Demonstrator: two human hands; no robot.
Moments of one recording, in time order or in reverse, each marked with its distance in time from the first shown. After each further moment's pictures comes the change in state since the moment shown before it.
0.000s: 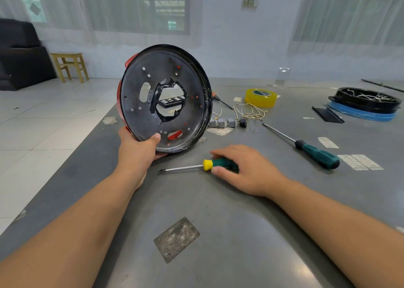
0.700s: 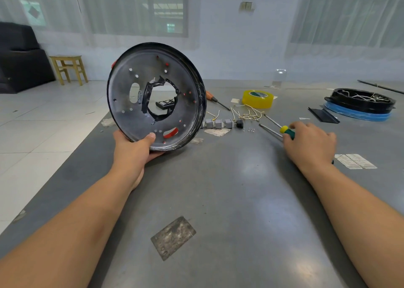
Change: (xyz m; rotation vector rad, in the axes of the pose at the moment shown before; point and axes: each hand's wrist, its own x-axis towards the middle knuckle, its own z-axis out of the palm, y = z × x) left_hand -0.003 0.005 0.000 -0.164 -0.017 -0.030; right_hand -0.020 0.105 -0.055 -0.544 0.421 0.728
